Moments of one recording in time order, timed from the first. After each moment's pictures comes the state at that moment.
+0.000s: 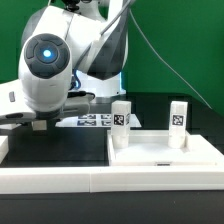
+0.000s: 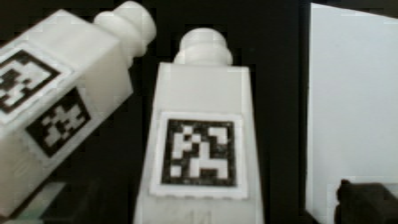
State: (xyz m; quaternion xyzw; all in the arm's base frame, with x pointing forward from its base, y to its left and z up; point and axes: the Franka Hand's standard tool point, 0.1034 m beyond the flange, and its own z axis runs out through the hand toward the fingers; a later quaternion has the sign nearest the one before) arm 0.350 -0.157 0.005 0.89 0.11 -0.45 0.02
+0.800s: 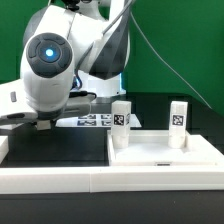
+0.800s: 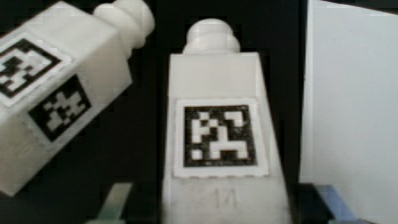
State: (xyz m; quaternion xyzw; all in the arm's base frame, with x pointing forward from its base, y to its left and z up) arm 0.359 -0.155 0.006 0.89 0.12 -0.44 0.02
